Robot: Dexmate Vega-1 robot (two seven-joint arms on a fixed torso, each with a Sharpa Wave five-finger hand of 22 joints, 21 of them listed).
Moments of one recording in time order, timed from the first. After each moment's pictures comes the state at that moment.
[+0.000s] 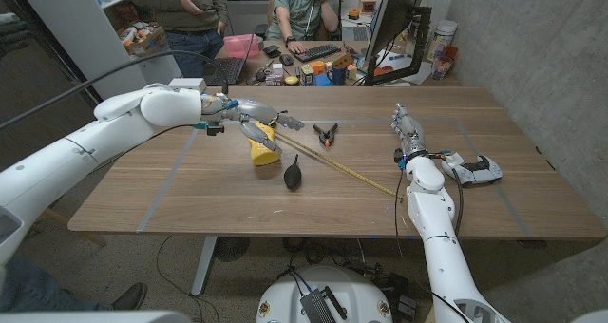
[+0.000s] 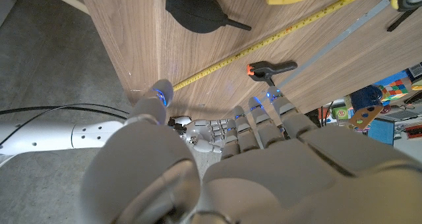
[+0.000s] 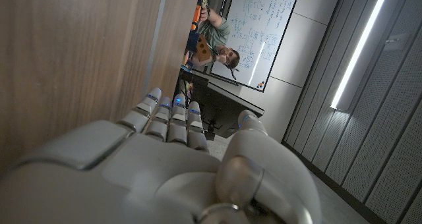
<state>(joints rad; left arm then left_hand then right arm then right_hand) 0.55 1.04 0.52 -1.75 0.25 -0.51 -0.63 0.63 -0.18 0.53 -0.18 0.50 0.03 0.06 0.18 0.20 0.19 -0.09 0.20 0.22 0.23 -0.04 0.19 0.18 0.25 0.09 0.20 0.18 -0.99 0.13 0.13 -1.53 -0.07 0.02 -0.01 0.40 0.16 0.08 -0.02 0.46 0.26 0.13 0.19 0.18 0.26 0.15 0.22 0.18 0.15 0.09 0.19 0.18 0.17 0.00 0.21 0.18</state>
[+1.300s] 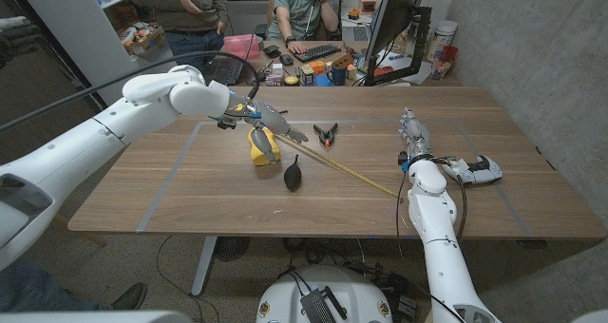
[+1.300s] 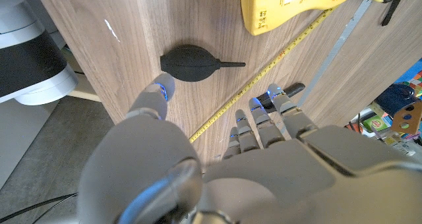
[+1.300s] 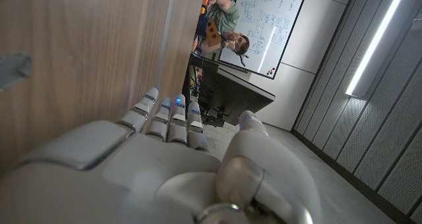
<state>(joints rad) 0.41 0.94 0.64 -1.78 0.54 -0.57 -0.81 0.69 -0.19 0.50 -0.18 0.52 -0.06 0.06 0.18 0.21 0.14 -0.08 0.20 0.22 0.23 -0.04 0.19 0.18 0.27 0.10 0.20 0.18 -1.02 0.16 0.16 -1.56 -0.07 -0.01 -0.05 0.39 0.16 0.08 -0.01 0.46 0.26 0.12 0.19 0.18 0.26 0.15 0.22 0.18 0.15 0.09 0.19 0.18 0.17 0.04 0.21 0.18</state>
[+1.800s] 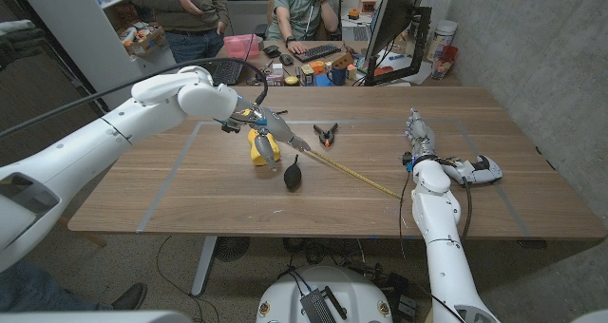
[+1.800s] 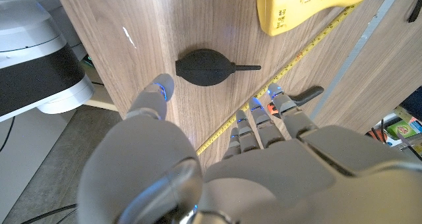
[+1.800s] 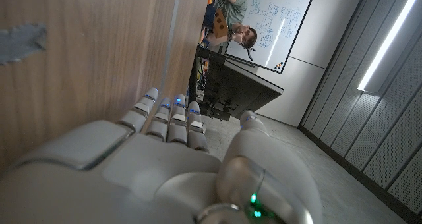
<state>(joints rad) 0.40 0.93 0.66 -1.81 0.53 -0.57 -0.88 0.69 -0.19 0.49 -0.18 0.53 -0.07 0.07 0.18 0.21 0.13 -0.08 0.20 0.22 0.22 -0.03 0.19 0.19 0.27 0.11 0.20 0.18 -1.02 0.17 0.18 -1.59 -0.08 -0.05 -0.07 0.39 0.15 0.07 -0.01 0.45 0.26 0.12 0.19 0.18 0.26 0.15 0.22 0.18 0.15 0.09 0.19 0.19 0.17 0.04 0.21 0.18</state>
